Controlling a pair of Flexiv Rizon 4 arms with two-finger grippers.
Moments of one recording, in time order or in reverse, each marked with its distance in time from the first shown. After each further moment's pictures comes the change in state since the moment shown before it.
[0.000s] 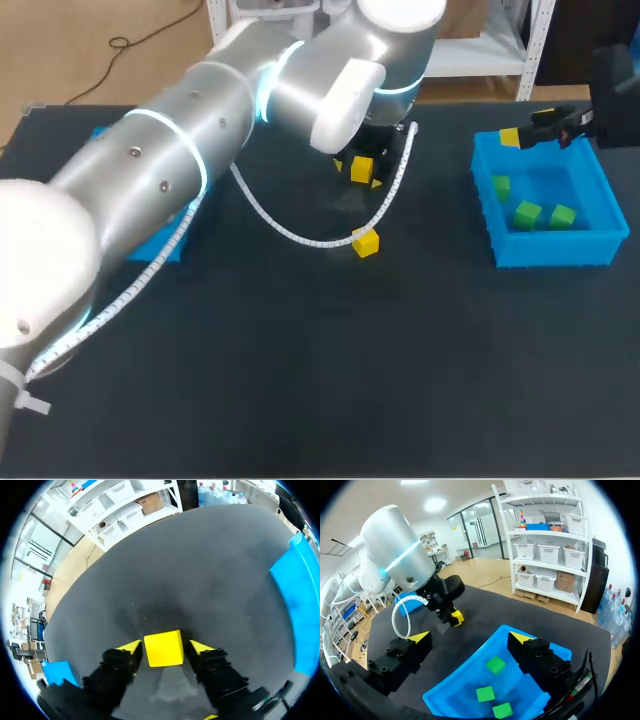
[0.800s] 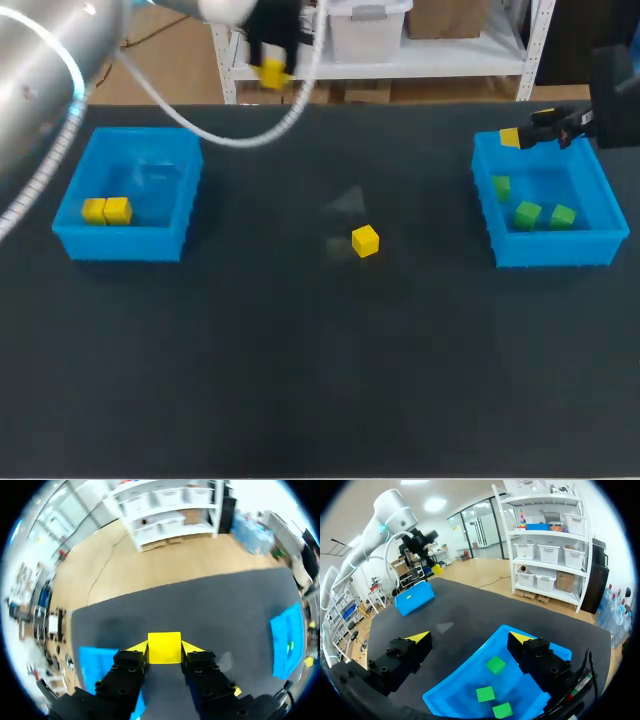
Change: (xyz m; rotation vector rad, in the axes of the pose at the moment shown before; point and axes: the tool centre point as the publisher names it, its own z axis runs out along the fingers) left arm -0.001 0.183 -0.129 -0.044 -0.023 -0.317; right arm 0.000 0.000 0.000 0.000 0.000 0.000
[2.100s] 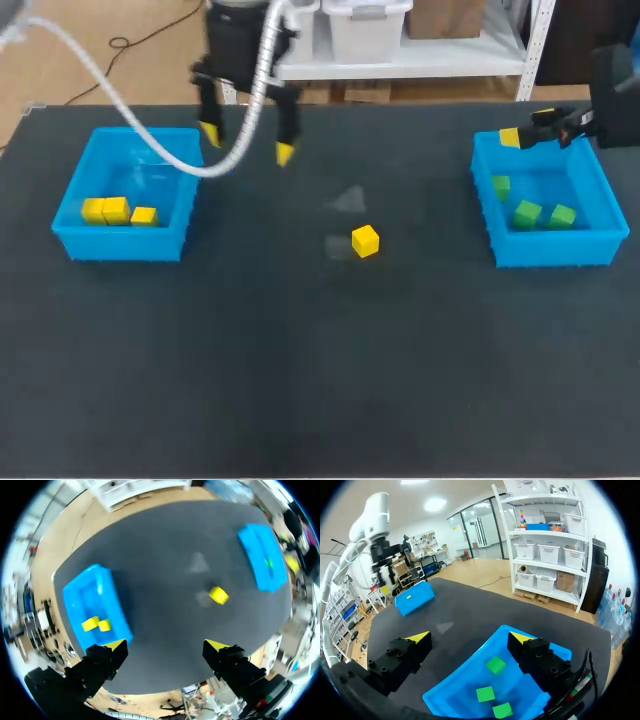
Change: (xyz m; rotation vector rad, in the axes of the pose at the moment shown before) left arm 0.186 -0.039 -0.083 0.187 0.394 0.264; right arm 0.000 0.000 0.000 0.000 0.000 0.000
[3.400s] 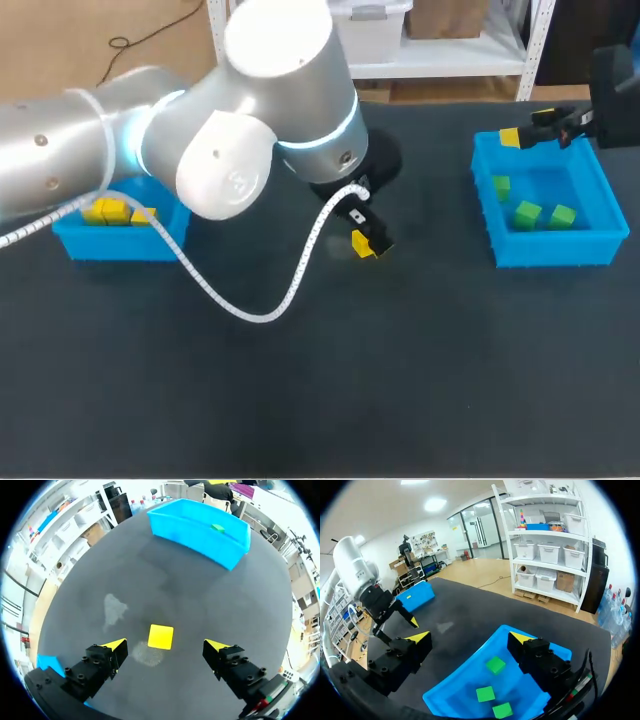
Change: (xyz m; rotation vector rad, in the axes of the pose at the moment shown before) left arm -0.062 -0.120 0.131 0.009 -0.465 0.536; right arm 0.000 0.000 0.000 0.000 0.000 0.000
